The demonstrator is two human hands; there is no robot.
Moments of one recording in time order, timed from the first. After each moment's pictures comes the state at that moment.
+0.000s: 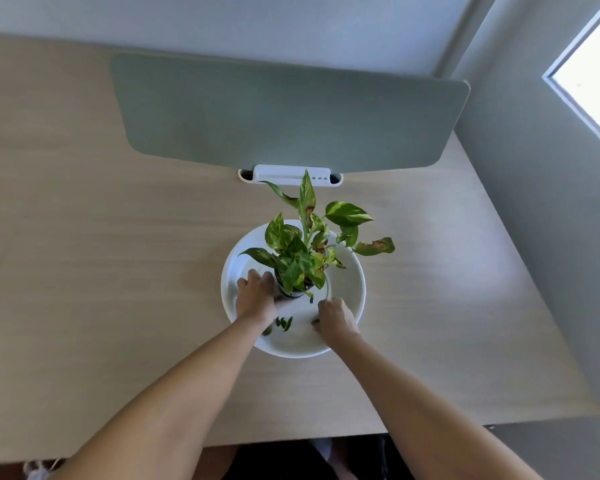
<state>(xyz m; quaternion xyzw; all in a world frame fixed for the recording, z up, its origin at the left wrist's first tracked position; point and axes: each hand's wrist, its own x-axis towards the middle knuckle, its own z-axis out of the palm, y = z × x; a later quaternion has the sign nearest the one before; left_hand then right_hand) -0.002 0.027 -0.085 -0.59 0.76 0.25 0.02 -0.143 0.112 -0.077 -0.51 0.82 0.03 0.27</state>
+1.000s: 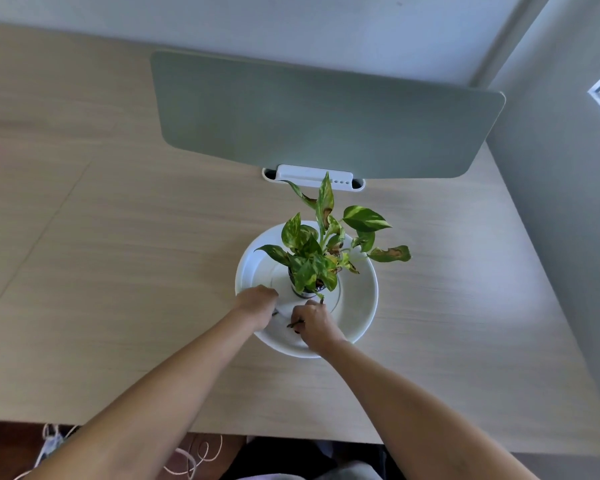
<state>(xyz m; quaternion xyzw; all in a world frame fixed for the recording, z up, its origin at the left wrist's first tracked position) 0.025 0.029 -0.068 -0.47 0.83 0.17 0.22 -0.110 0.106 -0.086 -0.63 0.71 -0.10 0.30</state>
